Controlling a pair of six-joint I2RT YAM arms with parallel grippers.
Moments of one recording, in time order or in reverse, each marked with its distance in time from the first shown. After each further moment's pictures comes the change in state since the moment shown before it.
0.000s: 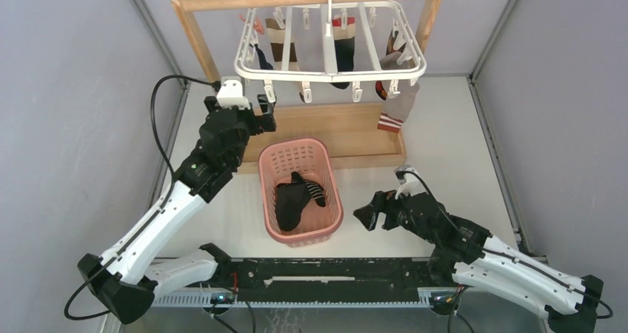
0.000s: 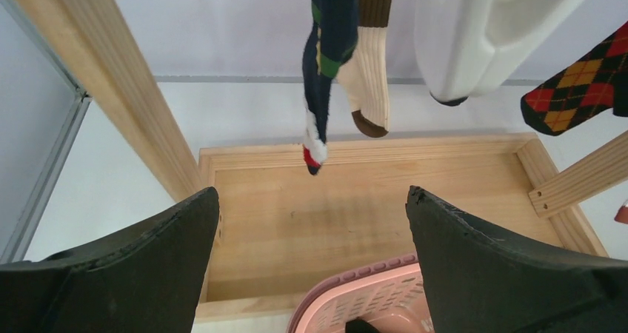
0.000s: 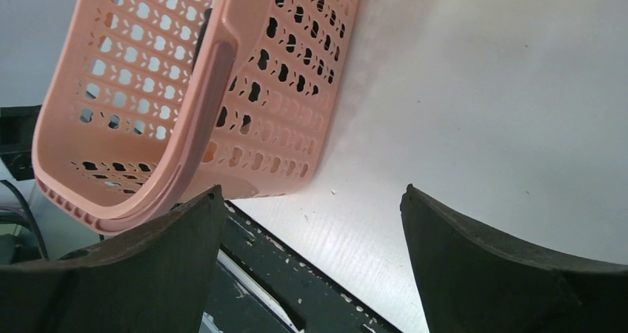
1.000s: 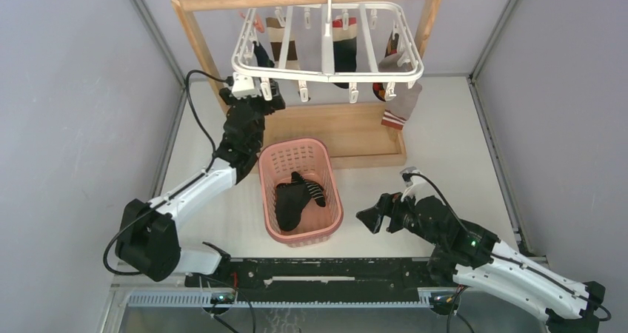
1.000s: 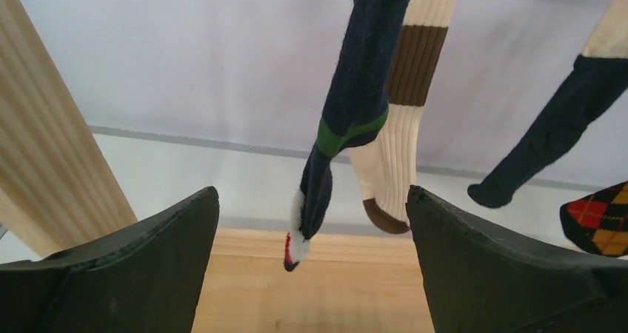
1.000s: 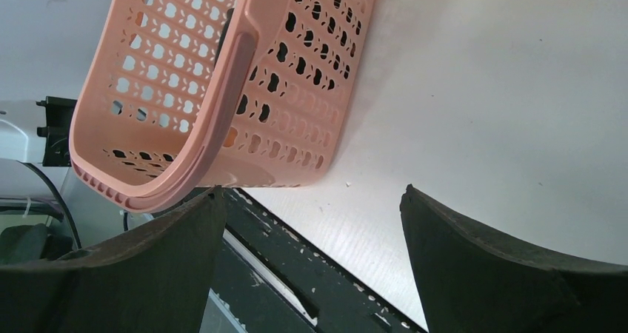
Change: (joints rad) left arm 0.105 0.311 -0.159 0.710 -0.001 0.058; right arm 0.017 -0.094 0.000 -0.041 -0.018 0.023
